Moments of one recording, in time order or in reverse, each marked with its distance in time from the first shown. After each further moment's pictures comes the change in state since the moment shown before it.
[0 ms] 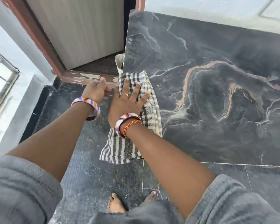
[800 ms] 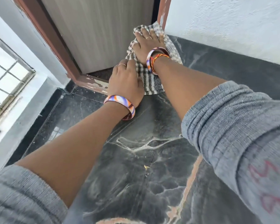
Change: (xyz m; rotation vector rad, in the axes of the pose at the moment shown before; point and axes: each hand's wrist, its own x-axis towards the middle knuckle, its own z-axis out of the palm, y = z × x) left_hand 0.135 0.142 0.096 0.710 0.444 0.413; right_hand 0.380 0.083 -0.084 -0.028 0.019 -0.343
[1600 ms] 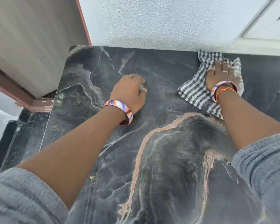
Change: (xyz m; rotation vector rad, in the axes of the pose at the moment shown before) left_hand -0.012 0.135 0.049 -0.111 -0.271 0.395; right_hand -0.223 0.308 -0.031 0.091 0.114 0.945
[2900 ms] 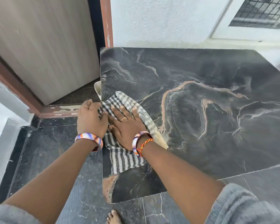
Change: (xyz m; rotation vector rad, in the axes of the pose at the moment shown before) left_hand -0.238 -0.132 -0.075 -0.096 0.215 -0.264; right_hand -0.413 -0.158 0.089 -0.047 -0.106 -0.885
